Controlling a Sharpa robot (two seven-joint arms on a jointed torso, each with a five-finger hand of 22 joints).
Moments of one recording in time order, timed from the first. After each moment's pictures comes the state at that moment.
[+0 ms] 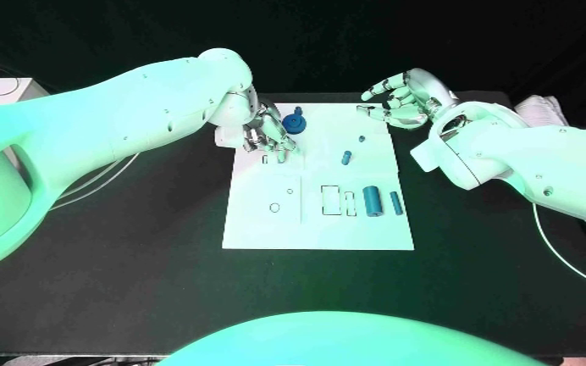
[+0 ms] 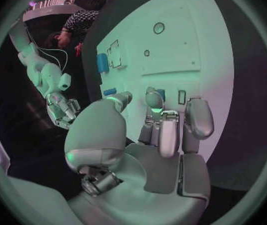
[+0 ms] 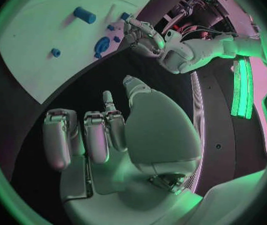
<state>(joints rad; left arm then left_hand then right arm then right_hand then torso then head) 1.42 -0.41 -0.13 1.02 -0.76 0.50 -0.55 1.06 -0.13 0.37 0.28 0.24 0.85 0.09 0.60 0.67 1.15 0.02 1.15 0.64 1.46 -0.04 1.57 1.31 0.09 1.31 0.07 1.39 1.19 1.32 -0.89 -0.14 1.57 -0.85 -0.57 -0.02 1.34 -0.16 0.18 0.29 0.30 0.91 0.17 0.15 0.36 1.46 0.08 1.48 1.31 1.47 0.00 1.53 1.31 0.01 1.47 0.11 1.47 1.31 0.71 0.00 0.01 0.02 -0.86</state>
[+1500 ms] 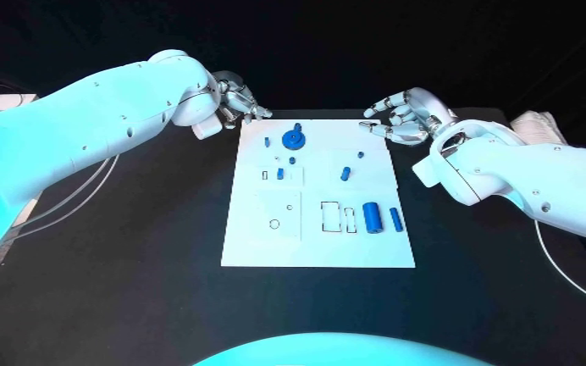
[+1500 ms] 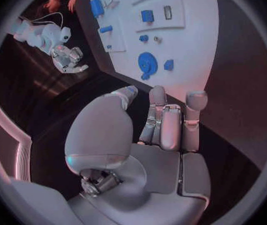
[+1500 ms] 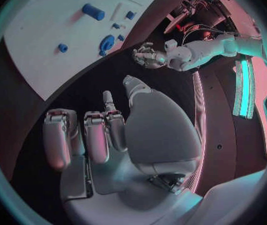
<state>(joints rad) 1.42 -0.52 -0.03 0.97 -0.86 0.15 -0.36 1.21 -0.16 0.36 0.29 0.26 0.76 0.13 0.62 0.66 0.99 0.05 1.05 0.48 1.44 -0.01 1.43 1.31 0.12 1.12 0.10 1.21 0.94 1.31 -0.89 -0.14 1.55 -0.84 -0.57 -0.01 1.34 -0.16 0.19 0.28 0.30 0.91 0.17 0.15 0.36 1.46 0.08 1.48 1.31 1.47 0.00 1.53 1.31 0.01 1.47 0.11 1.47 1.31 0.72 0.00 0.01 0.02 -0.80</state>
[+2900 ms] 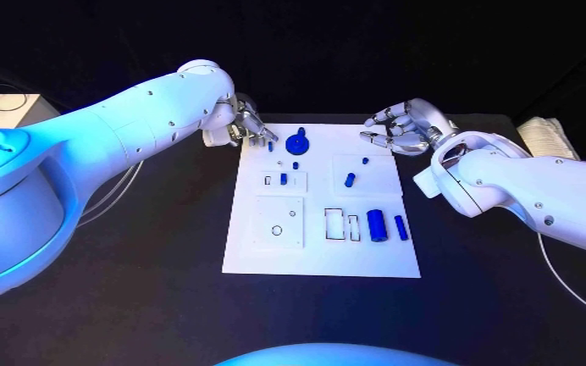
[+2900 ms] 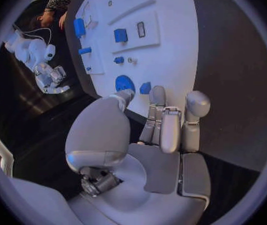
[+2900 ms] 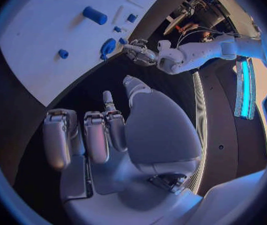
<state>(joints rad) 1.41 -0.36 -0.05 0.74 -0.95 0.41 -0.42 1.13 -0.13 0.33 0.29 0.26 0.78 0.12 0.62 0.63 1.00 0.05 1.05 0.47 1.46 -0.01 1.47 1.31 0.12 1.18 0.10 1.25 0.99 1.31 -0.87 -0.14 1.55 -0.85 -0.57 -0.01 1.34 -0.16 0.19 0.28 0.30 0.91 0.17 0.15 0.36 1.46 0.08 1.48 1.31 1.47 0.00 1.53 1.31 0.01 1.47 0.11 1.47 1.31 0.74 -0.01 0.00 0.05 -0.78</state>
